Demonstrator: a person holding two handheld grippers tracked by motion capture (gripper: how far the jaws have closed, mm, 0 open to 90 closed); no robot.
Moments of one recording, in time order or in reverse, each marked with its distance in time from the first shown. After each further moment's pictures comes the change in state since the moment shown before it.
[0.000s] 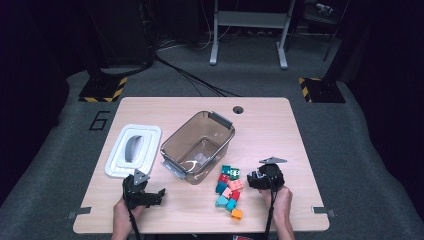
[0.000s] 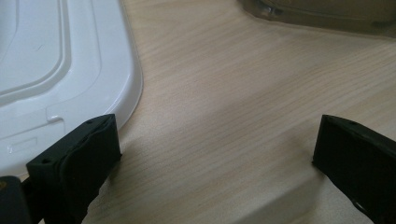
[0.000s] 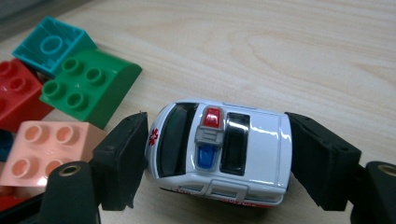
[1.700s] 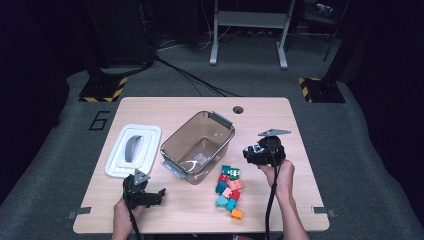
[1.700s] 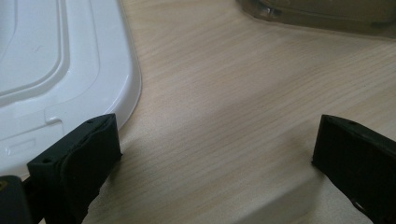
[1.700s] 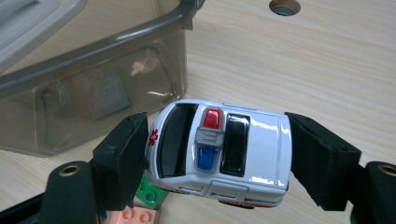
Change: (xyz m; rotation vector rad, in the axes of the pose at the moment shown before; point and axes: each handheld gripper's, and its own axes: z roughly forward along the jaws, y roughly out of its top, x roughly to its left) left arm 0.000 0.001 0.000 0.002 -0.004 0.003; right arm 0.012 0.090 -0.054 -0.097 0.089 -0.079
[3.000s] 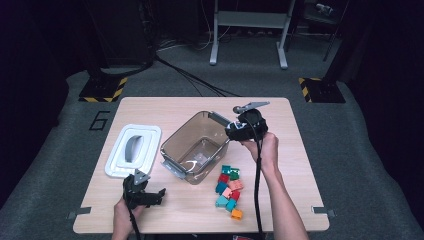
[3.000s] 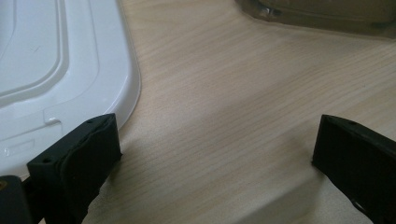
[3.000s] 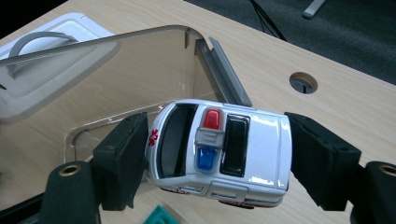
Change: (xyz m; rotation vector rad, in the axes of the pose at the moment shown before) left arm 0.000 0.000 0.000 0.005 -0.001 0.008; right arm 0.039 0.086 0.005 -0.030 0.027 -0.141
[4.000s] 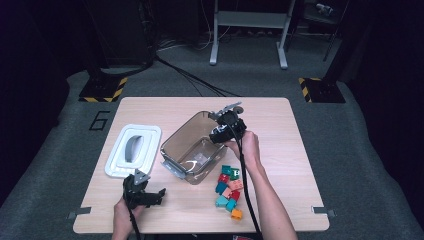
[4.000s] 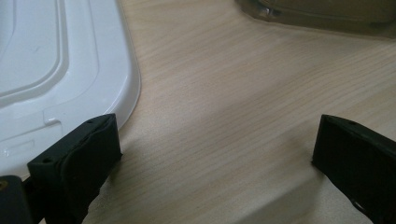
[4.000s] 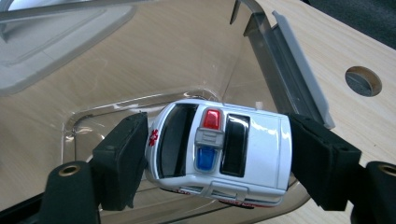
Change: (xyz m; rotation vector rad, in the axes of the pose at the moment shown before) left arm 0.000 0.000 0.000 0.001 0.000 0.002; right arm 0.023 0.007 0.063 0.134 0.061 -0.097
